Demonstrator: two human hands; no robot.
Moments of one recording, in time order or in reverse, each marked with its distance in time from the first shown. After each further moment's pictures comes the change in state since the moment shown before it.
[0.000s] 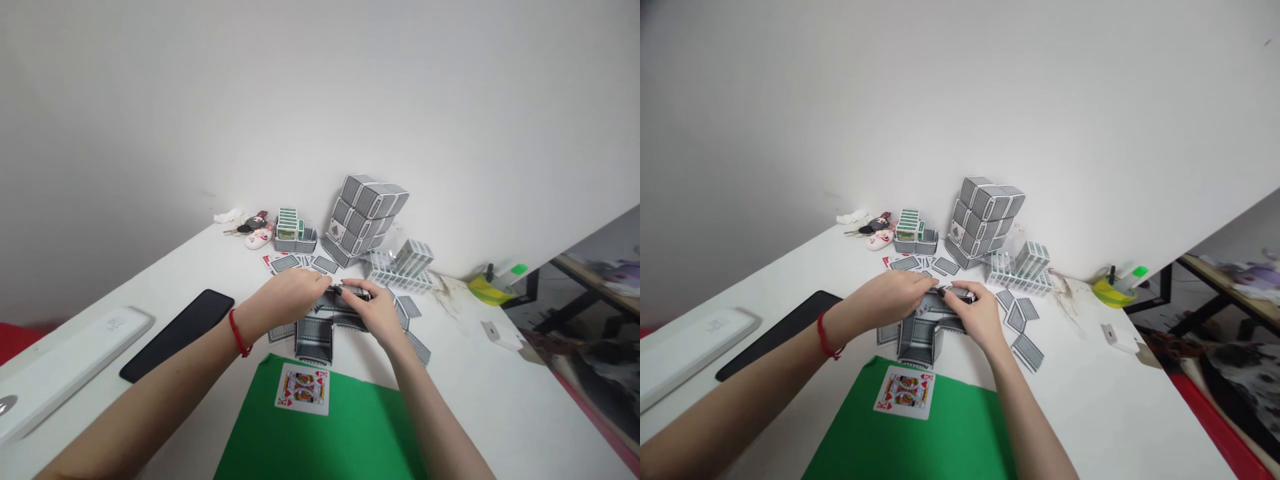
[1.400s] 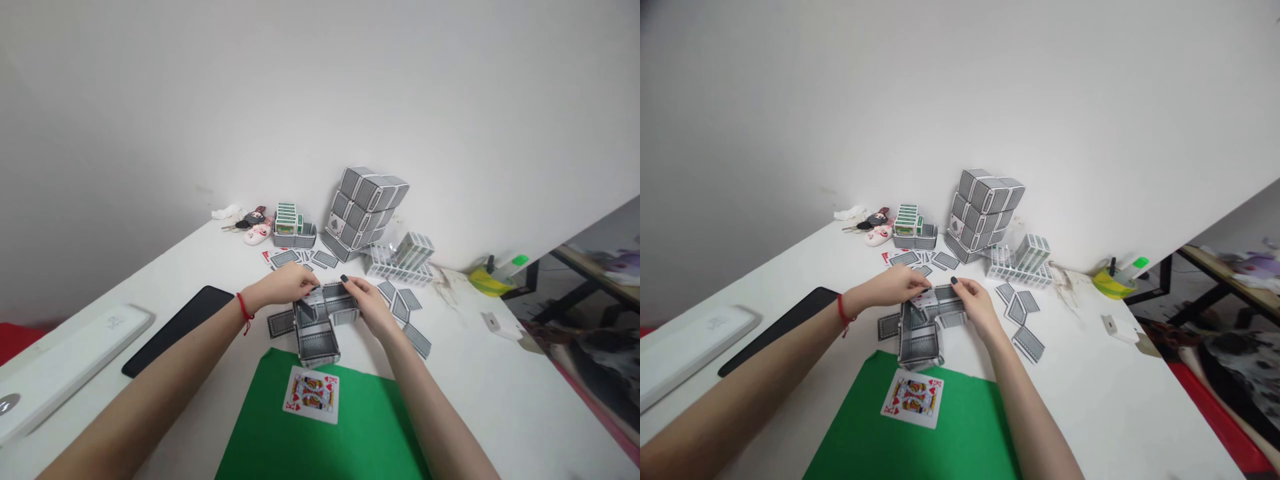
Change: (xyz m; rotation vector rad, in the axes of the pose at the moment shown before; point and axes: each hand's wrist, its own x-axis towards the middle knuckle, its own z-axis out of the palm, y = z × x) left_hand 0.011 -0.034 0.031 -0.437 -0.104 -0.115; right_hand 0.018 0.042 0.016 0.297 -0.143 0.208
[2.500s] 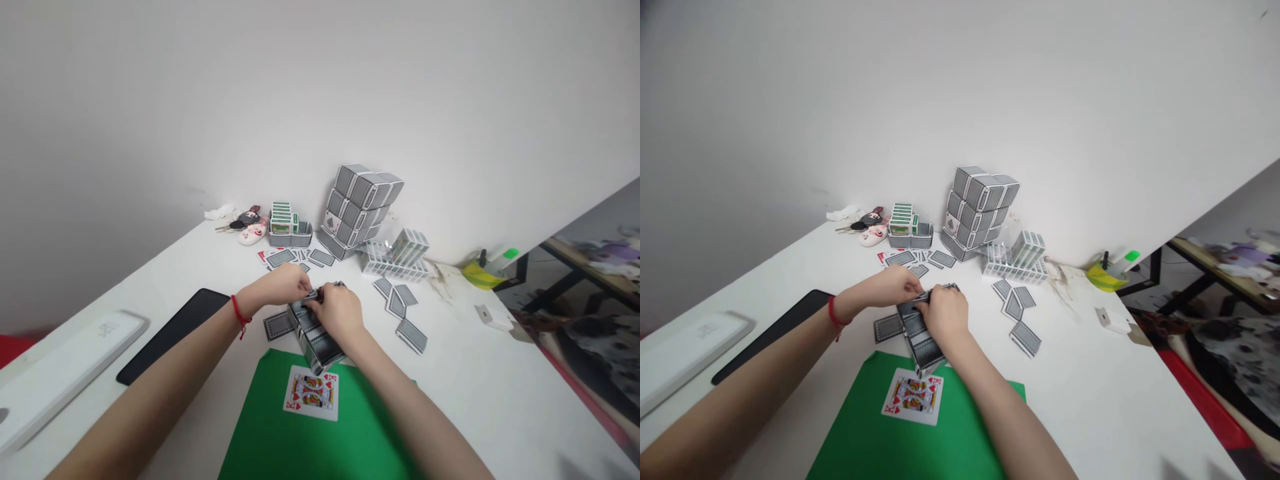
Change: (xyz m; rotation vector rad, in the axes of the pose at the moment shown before) left_hand 0.000 -0.005 0.000 -0.069 -0.099 -0.100; right_hand -0.021 -0.021 0.052 -1.265 0.064 -0.230
